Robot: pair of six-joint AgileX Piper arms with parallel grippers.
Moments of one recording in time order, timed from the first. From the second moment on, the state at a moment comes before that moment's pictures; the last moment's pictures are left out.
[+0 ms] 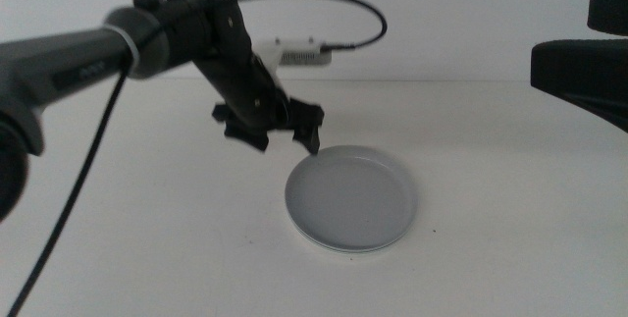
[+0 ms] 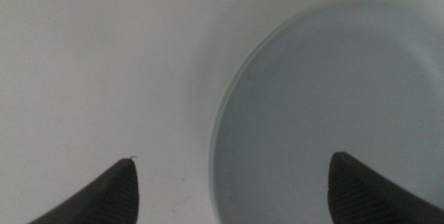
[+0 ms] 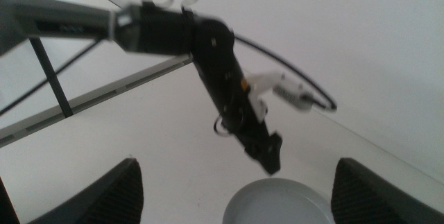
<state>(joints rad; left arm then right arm) -0.39 2.06 -1.66 -0.33 0.94 0.08 0.36 0.83 -1.06 0.71 0.77 -0.70</state>
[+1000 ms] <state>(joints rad) -0.02 1.12 -1.01 -0.07 0.73 -0.08 0.36 0.83 -1.06 0.73 0.62 -0.67</state>
